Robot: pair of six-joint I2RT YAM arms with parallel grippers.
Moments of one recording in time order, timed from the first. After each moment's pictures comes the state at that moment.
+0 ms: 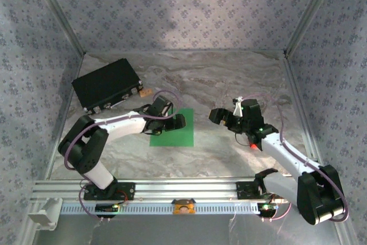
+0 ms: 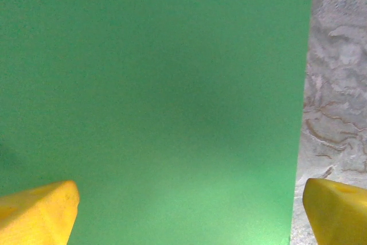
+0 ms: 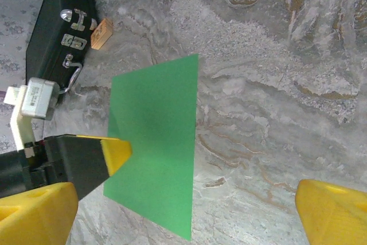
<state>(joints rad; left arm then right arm) -0.71 1.62 0.86 -0.27 0.10 -0.81 0.34 1.07 0.52 -0.11 -0.42 0.71</state>
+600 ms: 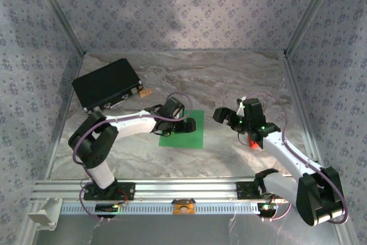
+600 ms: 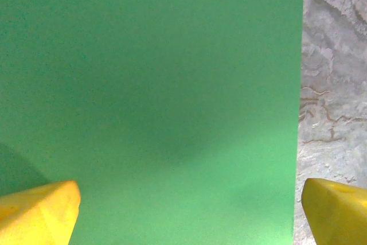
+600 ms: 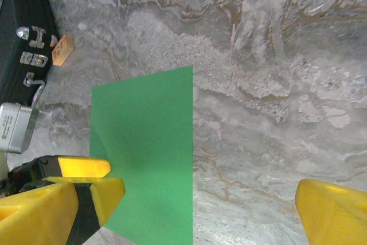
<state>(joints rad) -0.81 1.70 0.97 -0.31 0.13 -0.77 0.30 1.05 0.55 -0.22 -0.32 0.70</state>
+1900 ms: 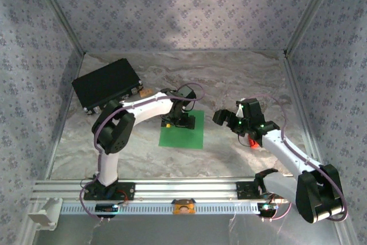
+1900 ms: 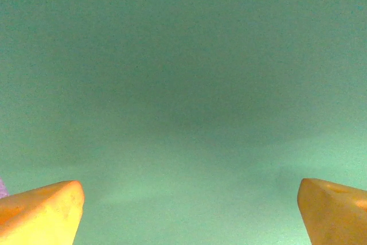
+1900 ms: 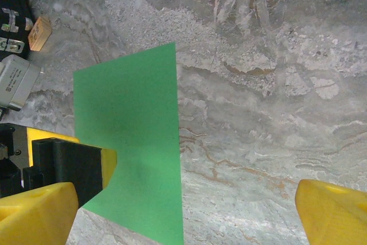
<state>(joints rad) -0.81 1.97 1.43 -0.89 0.04 -0.64 0.31 1.08 0.57 -0.31 -0.32 0.70</state>
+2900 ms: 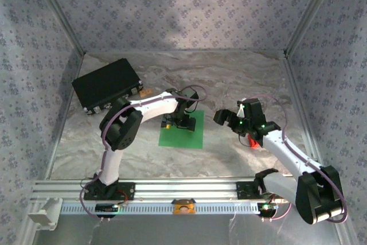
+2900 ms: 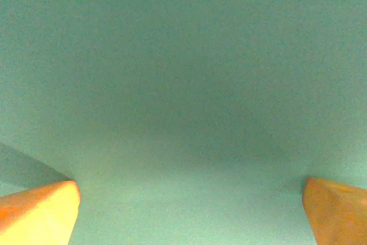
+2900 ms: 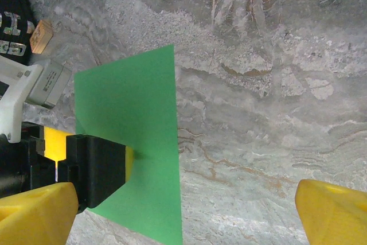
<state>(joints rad) -0.81 2.06 1.50 -0.95 0.00 -0.64 0.30 1.07 0.57 -0.32 -0.33 0.69</state>
